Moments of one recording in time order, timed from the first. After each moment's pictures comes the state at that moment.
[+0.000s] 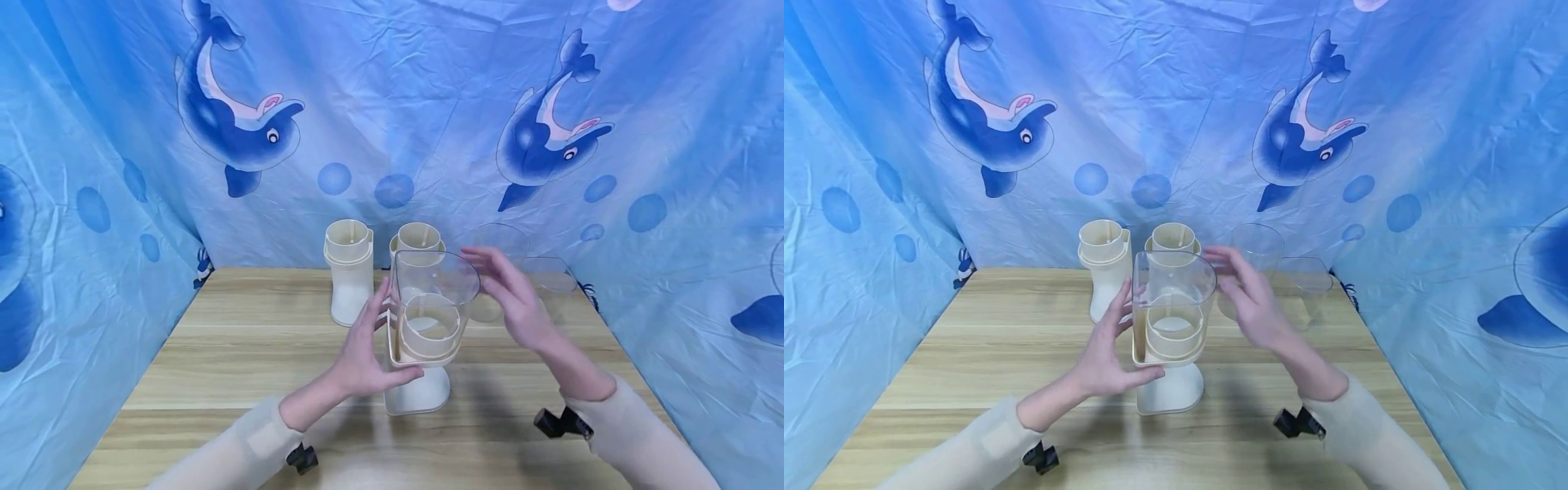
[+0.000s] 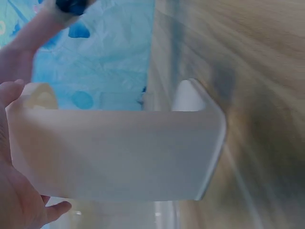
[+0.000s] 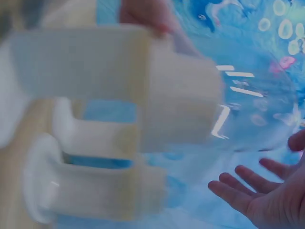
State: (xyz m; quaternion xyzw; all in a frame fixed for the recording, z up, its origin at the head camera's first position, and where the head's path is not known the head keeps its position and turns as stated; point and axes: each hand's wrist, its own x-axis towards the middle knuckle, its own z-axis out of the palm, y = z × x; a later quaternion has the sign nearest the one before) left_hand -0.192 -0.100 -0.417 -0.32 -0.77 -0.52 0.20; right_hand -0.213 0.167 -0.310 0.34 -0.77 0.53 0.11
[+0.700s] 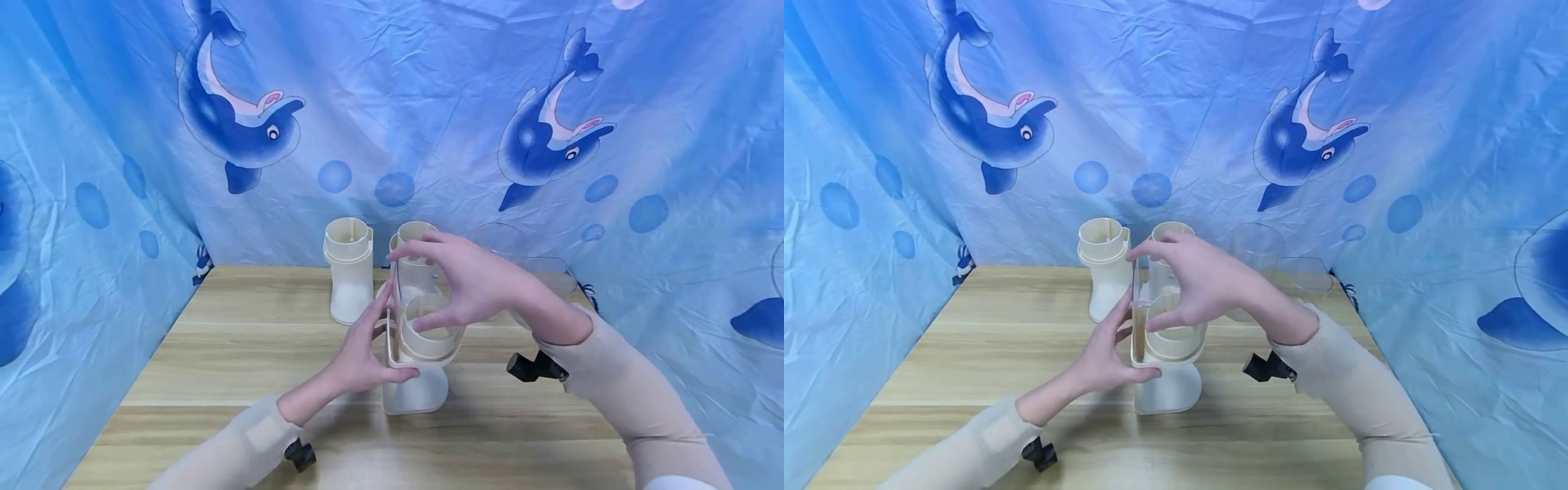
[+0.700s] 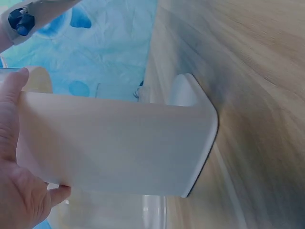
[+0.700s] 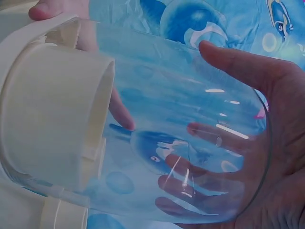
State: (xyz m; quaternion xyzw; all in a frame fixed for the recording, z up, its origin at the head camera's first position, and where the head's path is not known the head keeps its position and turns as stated) left_hand -0.203 -0.106 -0.428 -0.31 -0.77 -0.54 0.11; right_hand -0.227 0.114 -0.230 0.47 -0.86 0.18 0.01
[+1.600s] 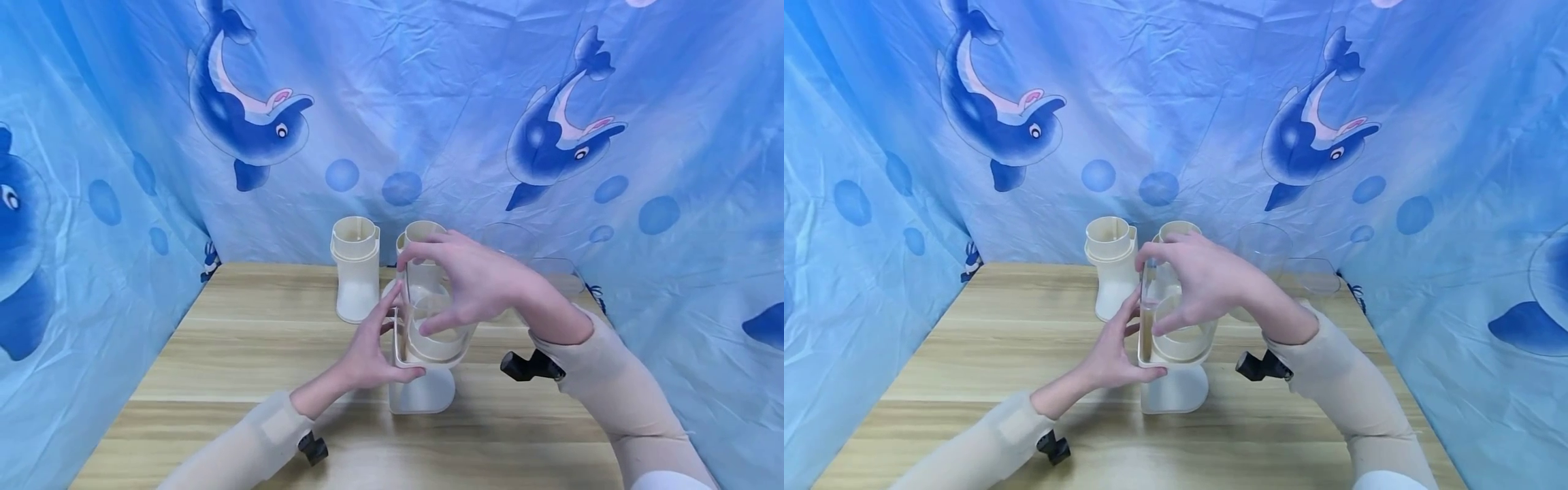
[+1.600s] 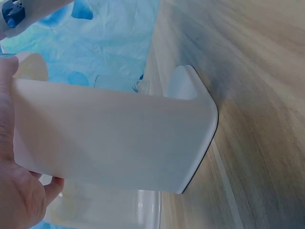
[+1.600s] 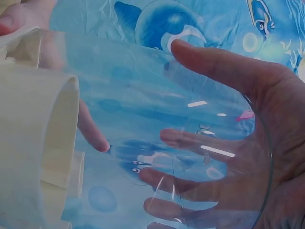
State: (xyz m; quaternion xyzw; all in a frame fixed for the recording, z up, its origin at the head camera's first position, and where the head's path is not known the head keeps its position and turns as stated) left_hand -0.207 -0.109 -0.438 -0.33 -0.77 -0.53 0.12; right_hand -0.218 0.102 -0.221 0.45 -0.88 0.14 0.00
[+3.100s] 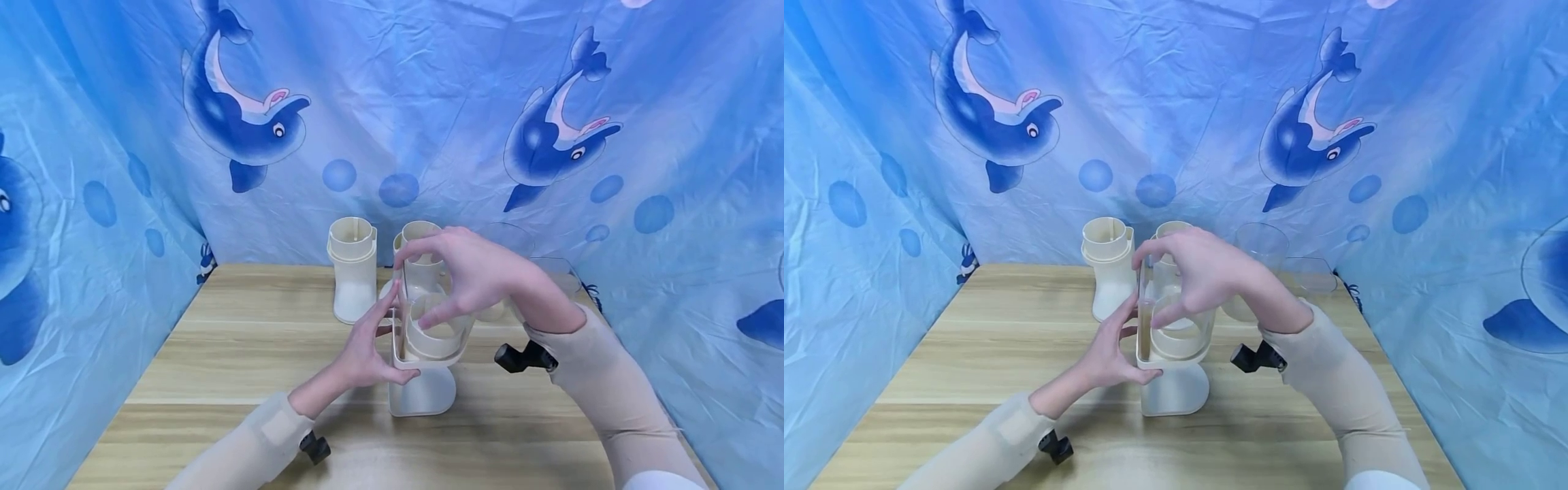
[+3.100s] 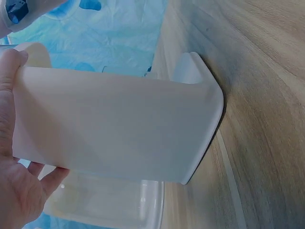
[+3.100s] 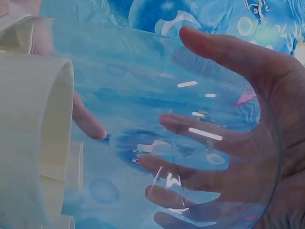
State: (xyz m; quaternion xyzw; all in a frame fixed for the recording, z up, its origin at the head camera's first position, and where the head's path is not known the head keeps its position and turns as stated) left_hand -0.212 -0.112 -0.440 -0.33 -0.77 -0.53 0.13; right_hand -0.232 0.104 -0.221 0.50 -0.85 0.15 0.00
